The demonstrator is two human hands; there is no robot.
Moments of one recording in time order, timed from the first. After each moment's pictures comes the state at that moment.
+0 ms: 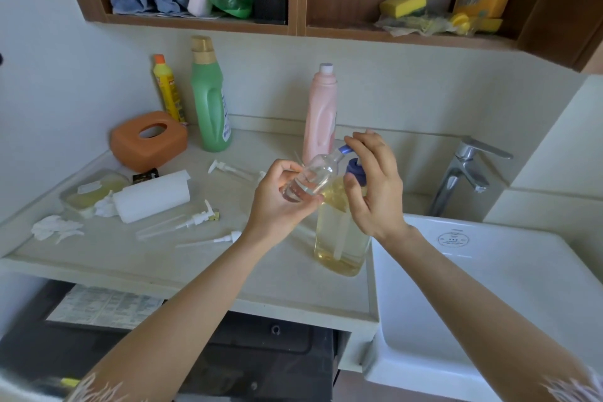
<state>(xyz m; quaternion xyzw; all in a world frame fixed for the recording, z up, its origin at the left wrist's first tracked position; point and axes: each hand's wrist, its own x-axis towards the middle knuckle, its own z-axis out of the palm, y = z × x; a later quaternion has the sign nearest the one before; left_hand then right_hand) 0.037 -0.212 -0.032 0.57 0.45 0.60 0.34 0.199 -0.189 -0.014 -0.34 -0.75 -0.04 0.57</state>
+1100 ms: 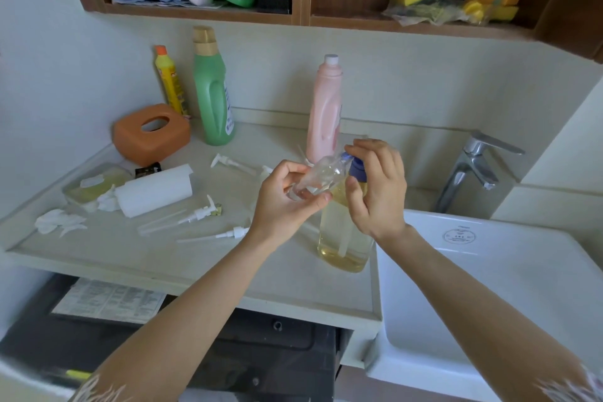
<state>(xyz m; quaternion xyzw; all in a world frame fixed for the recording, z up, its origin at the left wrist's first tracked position) 0.038 -0.212 -0.036 0.57 0.44 0.60 0.35 0.196 -0.178 -0.027 -0.35 -0.74 -0.11 0.56</state>
